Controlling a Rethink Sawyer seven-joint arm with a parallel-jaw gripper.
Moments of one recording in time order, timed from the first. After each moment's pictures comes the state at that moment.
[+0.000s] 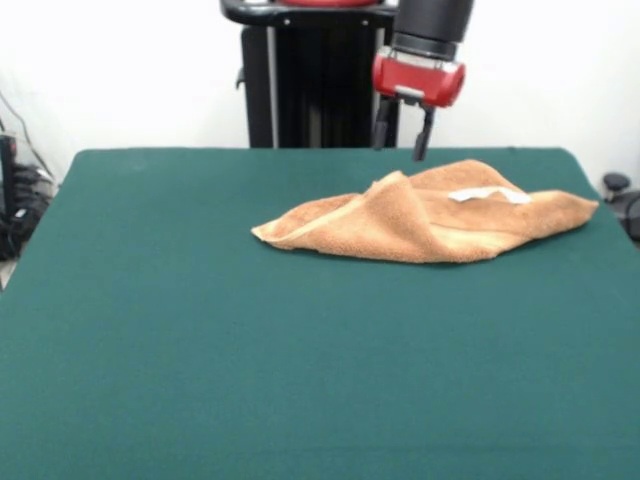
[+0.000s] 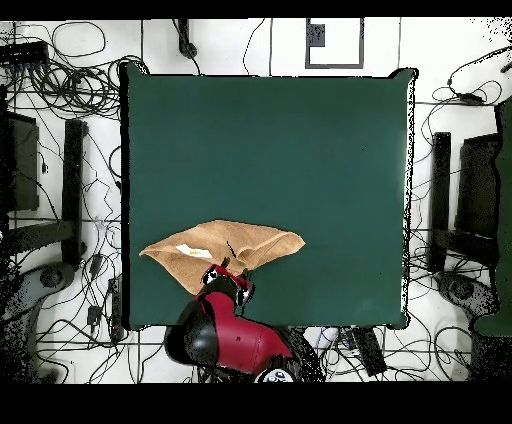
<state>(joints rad) 0.08 -0.69 -0.17 2.28 0.14 -0.29 2.11</state>
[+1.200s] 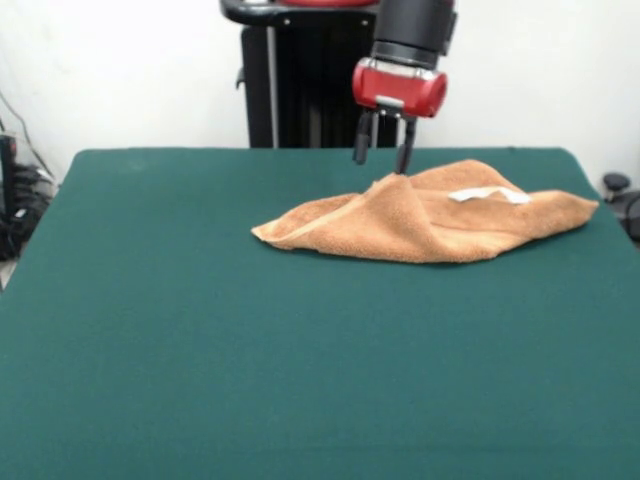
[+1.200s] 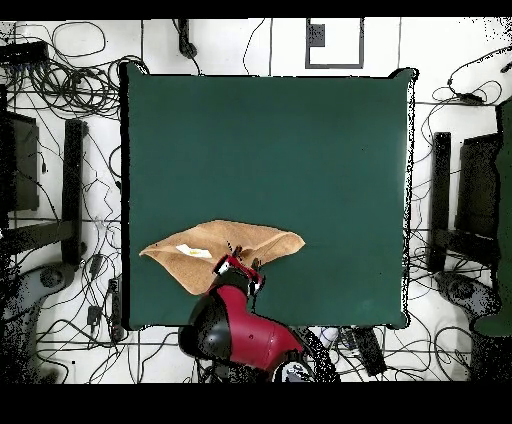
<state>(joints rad) 0.01 -0.66 -0.14 2.28 0.13 -0.44 2.14</state>
